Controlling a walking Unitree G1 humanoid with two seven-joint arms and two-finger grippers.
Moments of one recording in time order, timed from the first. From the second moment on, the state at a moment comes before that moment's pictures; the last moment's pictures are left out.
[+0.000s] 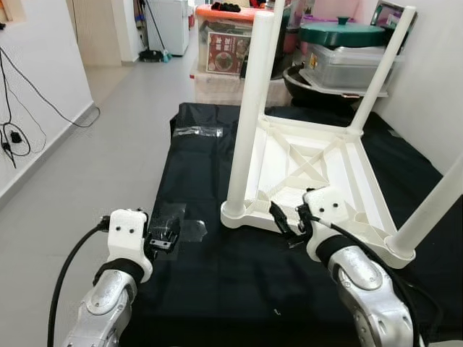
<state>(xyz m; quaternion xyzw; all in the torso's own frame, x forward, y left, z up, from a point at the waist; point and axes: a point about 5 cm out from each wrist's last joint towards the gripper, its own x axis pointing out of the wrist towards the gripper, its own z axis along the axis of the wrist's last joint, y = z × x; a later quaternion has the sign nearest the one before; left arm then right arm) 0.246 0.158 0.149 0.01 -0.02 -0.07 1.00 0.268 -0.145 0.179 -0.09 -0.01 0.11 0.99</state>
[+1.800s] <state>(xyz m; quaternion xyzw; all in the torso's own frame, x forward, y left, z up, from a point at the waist) 0.265 0.134 0.162 -0.02 -0.06 -0.09 0.99 0.348 -0.140 0.312 -0.01 -0.22 0.04 0.97</state>
